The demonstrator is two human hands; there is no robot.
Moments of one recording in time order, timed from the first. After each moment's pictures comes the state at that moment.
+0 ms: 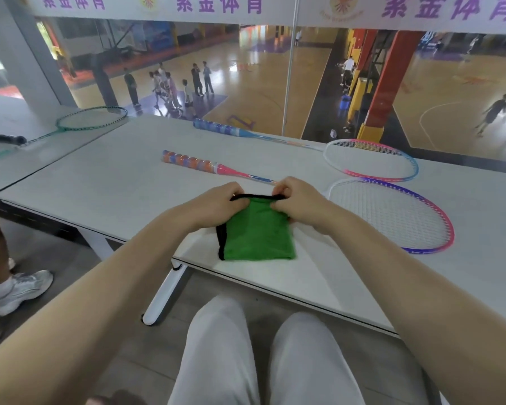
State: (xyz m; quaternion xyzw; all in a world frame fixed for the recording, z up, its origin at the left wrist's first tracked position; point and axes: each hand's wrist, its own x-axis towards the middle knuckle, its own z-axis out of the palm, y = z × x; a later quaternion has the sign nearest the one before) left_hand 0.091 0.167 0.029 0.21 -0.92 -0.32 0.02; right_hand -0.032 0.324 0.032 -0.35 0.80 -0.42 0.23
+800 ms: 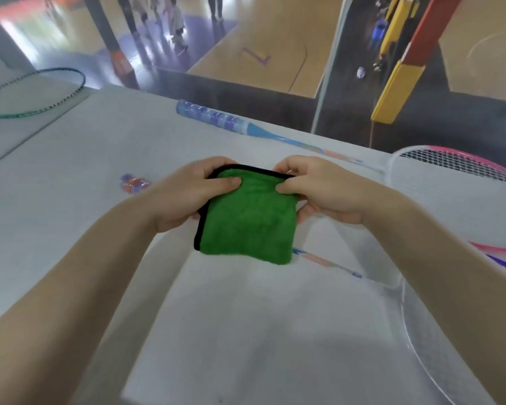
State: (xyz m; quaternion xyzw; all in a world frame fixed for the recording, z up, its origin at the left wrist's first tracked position) left_hand -0.035 0.015 0.035 0.25 -0.75 -0.61 0.01; right_hand -0.195 0.178 0.039 -0.33 0.69 -0.44 0.46
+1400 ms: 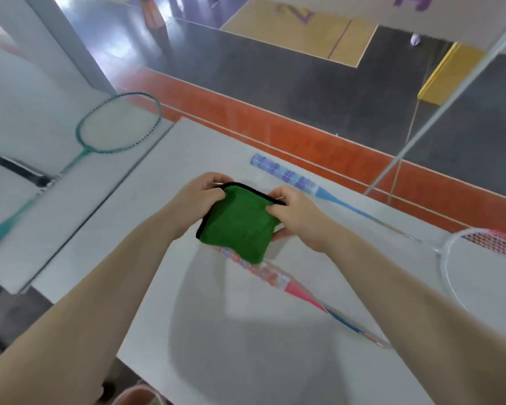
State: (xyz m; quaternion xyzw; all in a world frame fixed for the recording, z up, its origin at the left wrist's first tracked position) left_hand -0.010 -0.134 0.101 0.42 -0.71 -0.57 0.05; right_hand -0.159 0.012 0.090 -0.25 0.71 -0.43 0.50
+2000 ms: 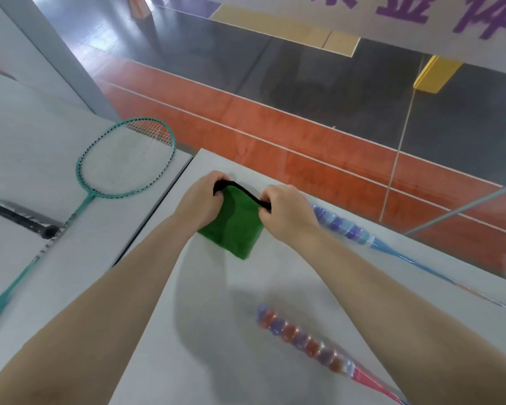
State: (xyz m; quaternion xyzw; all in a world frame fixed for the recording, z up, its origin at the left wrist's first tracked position) left_hand -0.050 -0.310 0.035 0.40 -0.85 -0.35 0.04; right_hand -0.175 -0.162 0.034 -0.47 0.85 -0.20 0.14
